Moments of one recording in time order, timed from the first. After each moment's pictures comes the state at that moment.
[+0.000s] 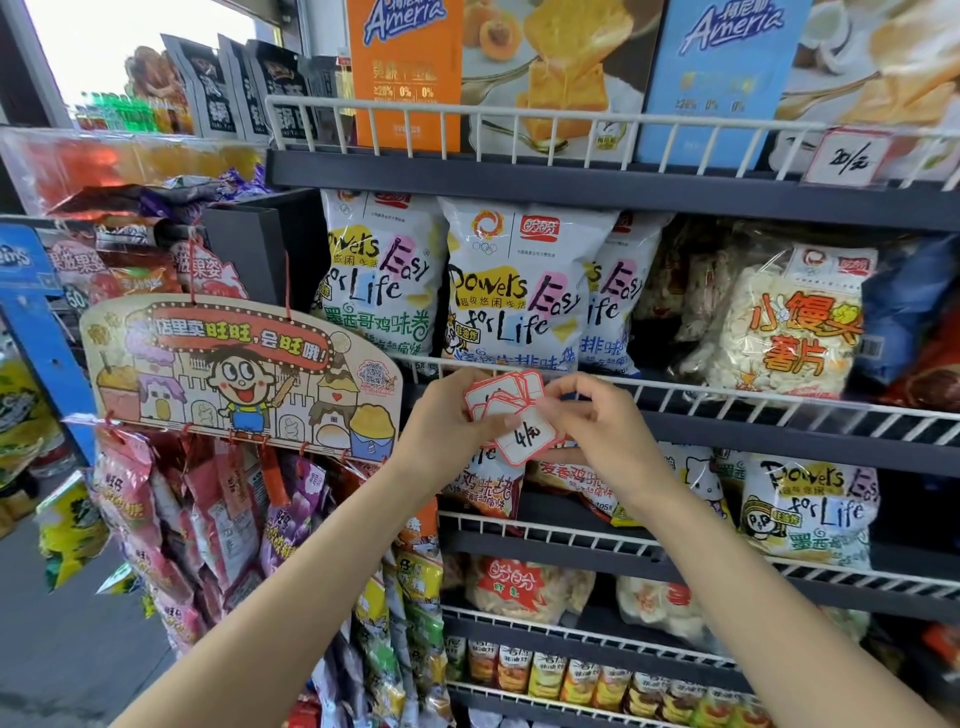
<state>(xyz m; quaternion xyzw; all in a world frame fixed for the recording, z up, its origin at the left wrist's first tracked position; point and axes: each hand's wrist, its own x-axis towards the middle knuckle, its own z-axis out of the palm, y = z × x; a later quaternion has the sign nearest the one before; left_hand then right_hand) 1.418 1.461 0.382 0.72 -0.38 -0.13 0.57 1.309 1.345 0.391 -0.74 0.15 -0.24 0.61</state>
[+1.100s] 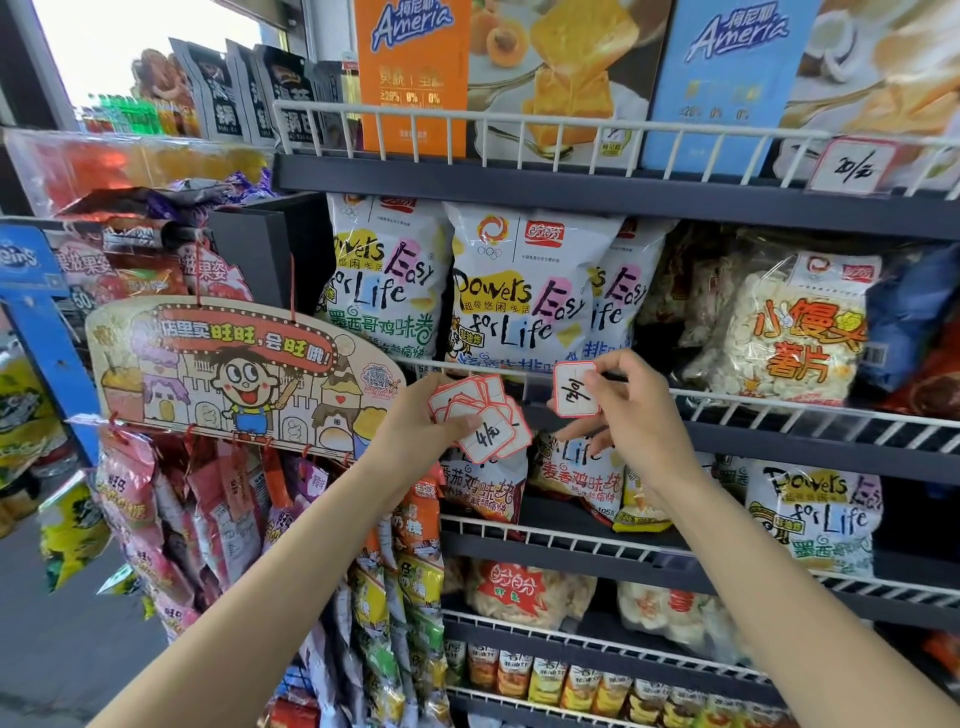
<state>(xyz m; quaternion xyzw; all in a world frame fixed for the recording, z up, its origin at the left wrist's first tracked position) 1.441 1.476 0.373 0.71 -0.31 -0.17 0.61 1.306 1.330 0.401 -0.76 0.19 -0.31 0.54</state>
